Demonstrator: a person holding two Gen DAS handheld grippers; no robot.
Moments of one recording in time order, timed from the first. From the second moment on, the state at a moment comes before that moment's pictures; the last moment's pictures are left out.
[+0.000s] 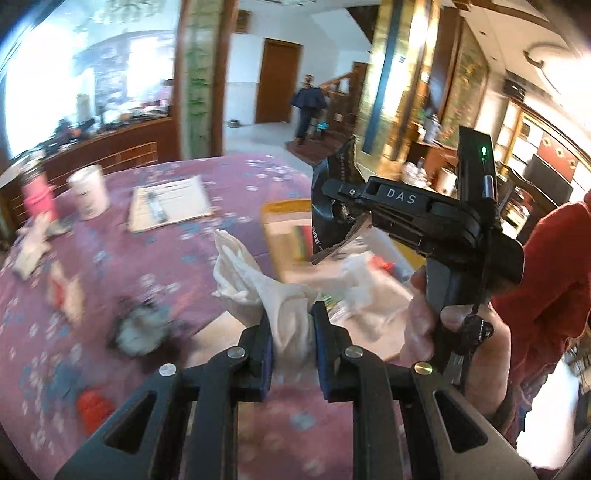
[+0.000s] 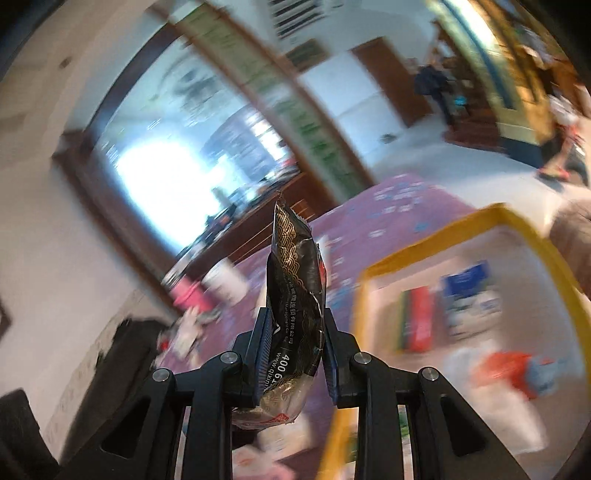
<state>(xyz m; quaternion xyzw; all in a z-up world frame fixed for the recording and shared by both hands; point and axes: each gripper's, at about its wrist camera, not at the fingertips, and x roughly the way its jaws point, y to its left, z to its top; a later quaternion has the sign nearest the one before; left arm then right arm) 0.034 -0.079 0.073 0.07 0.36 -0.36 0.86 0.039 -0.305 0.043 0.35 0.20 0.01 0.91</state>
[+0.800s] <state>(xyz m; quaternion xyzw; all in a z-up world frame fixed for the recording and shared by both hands) 0.103 -0.220 -0.014 0.10 0.46 -0.38 0.80 0.047 -0.375 0.003 0.36 0.32 -0.16 0.86</state>
